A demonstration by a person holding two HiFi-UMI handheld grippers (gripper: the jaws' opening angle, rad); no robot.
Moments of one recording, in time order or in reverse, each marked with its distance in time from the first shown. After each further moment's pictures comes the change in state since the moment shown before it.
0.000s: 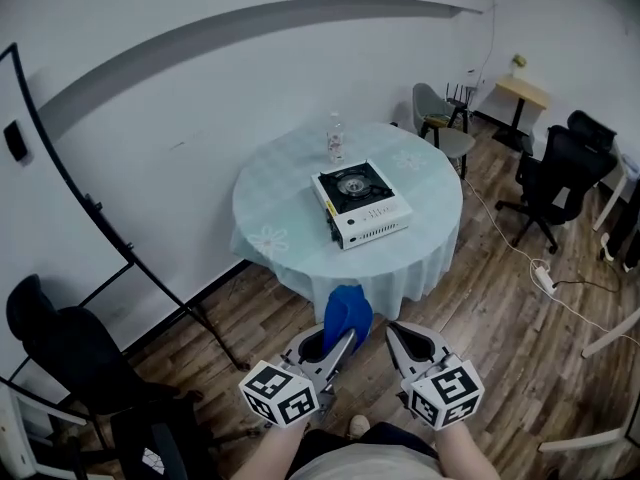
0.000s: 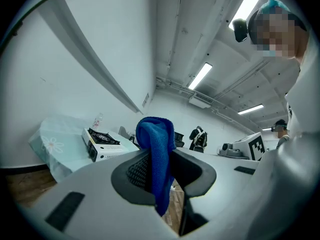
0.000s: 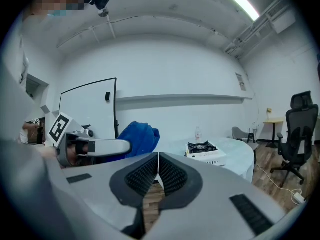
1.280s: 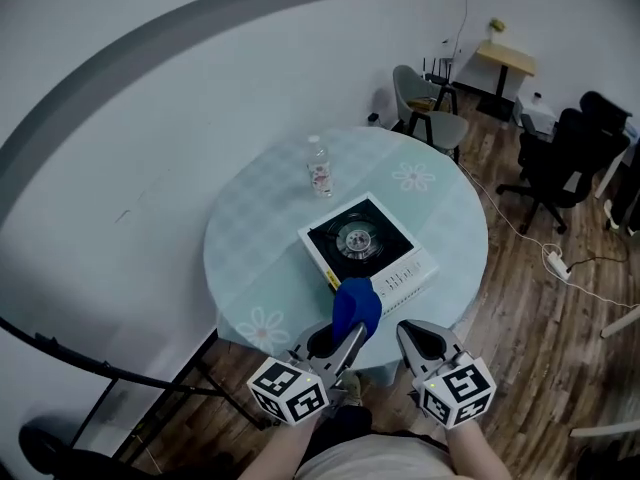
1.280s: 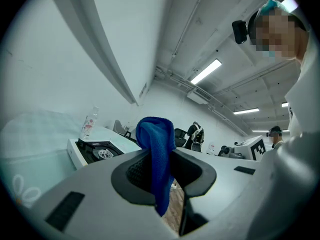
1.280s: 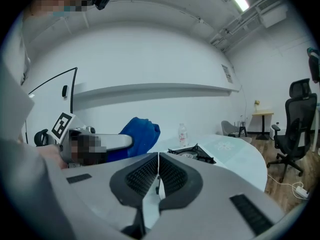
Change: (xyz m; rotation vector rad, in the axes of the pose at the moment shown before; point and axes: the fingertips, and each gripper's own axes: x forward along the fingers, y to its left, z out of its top) left arm 0.198 0.224 0.079 -0.026 0.113 -0.138; right arm 0.241 -0.157 0.031 0.098 0.031 -0.162
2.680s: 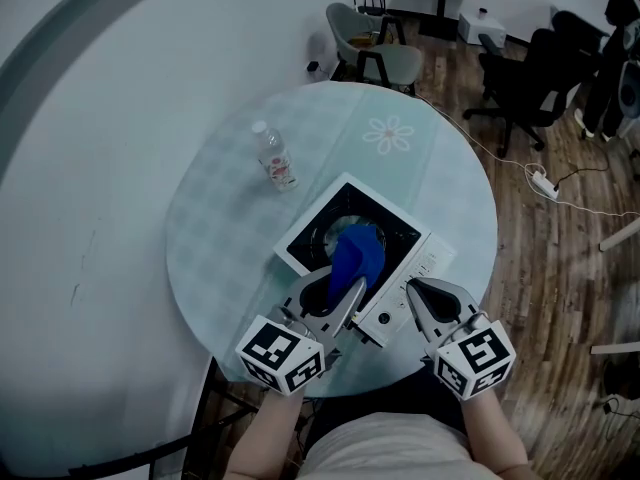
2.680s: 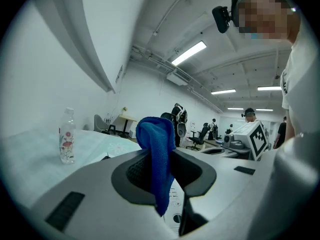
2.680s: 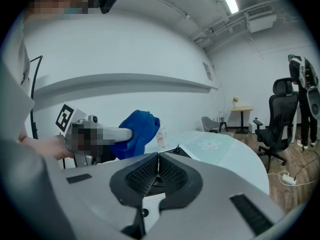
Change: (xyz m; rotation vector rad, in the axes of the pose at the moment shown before) left arm 0.112 0.115 0.042 0.206 0.222 -0.256; right arm 0.114 -0.079 0.009 0.083 0.027 -0.242
